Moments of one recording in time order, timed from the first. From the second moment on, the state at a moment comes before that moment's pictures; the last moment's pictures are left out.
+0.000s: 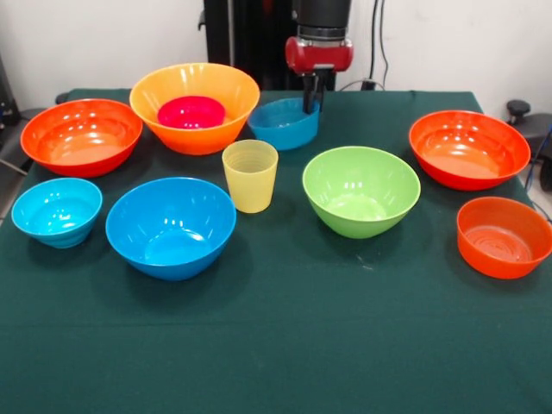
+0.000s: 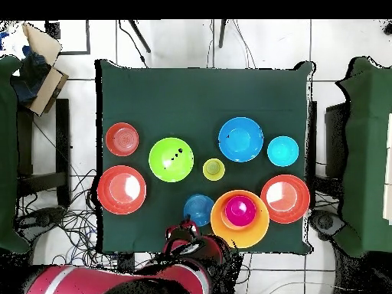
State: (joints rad) arm 0.08 -0.40 -0.33 2.08 -0.62 -0.49 2.02
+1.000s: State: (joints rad) arm -0.62 -1.22 0.36 2.44 -0.36 0.23 2.00
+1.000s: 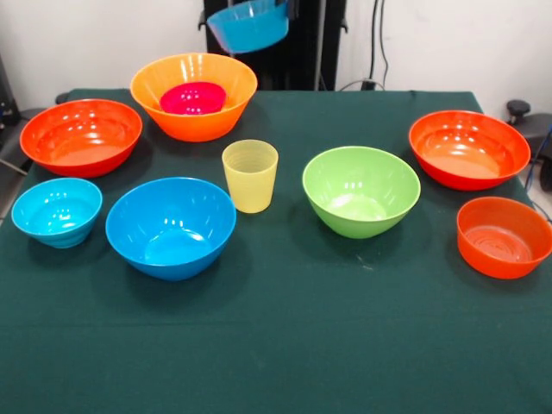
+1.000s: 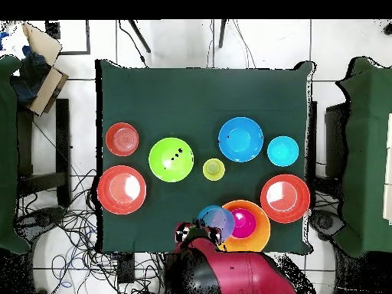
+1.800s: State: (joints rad) arm -0.74 -1.33 0.68 2.46 -0.30 0.31 2.00
